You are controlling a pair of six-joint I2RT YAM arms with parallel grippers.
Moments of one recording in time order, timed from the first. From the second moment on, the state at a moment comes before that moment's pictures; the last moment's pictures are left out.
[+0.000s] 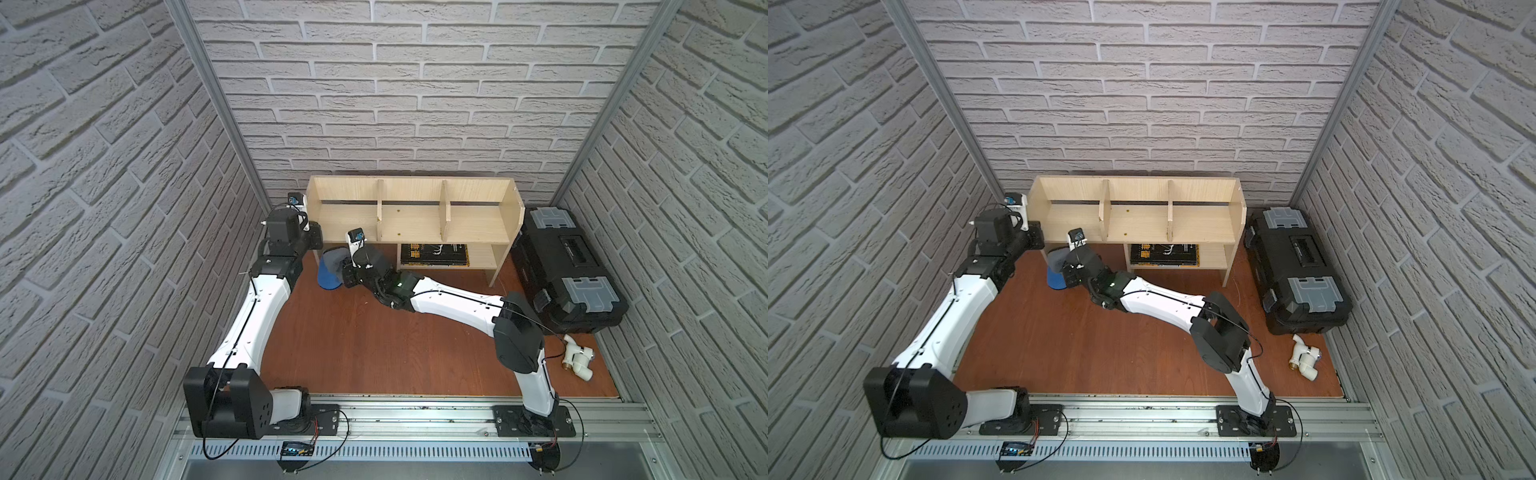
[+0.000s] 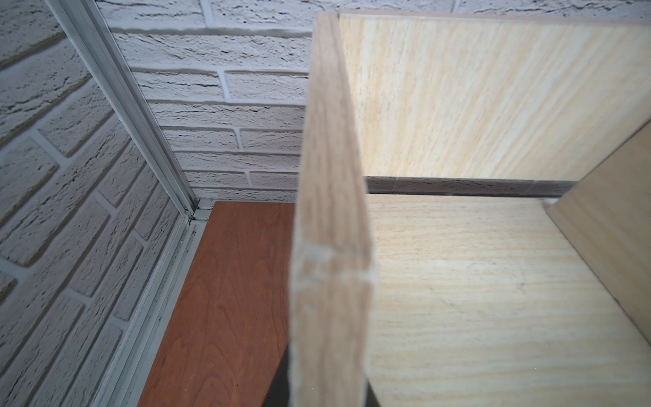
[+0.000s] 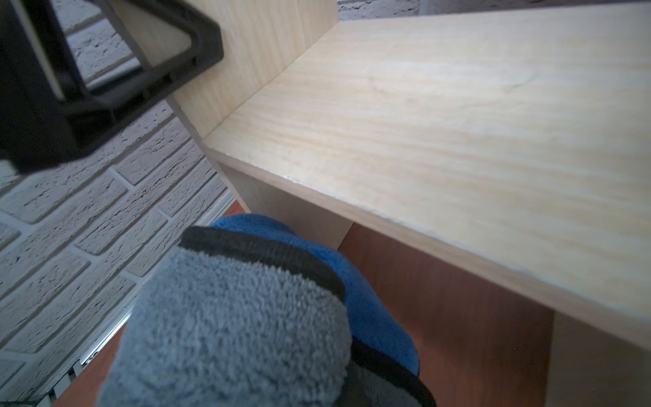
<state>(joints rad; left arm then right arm) 0.05 1.30 1.15 -0.26 0.00 -0.07 0.95 2.09 1.76 -0.09 0.30 0.39</state>
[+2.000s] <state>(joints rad) -0.01 0.79 1.06 -0.37 0.31 -0.41 0.97 0.95 0.87 -0.02 0.12 0.37</state>
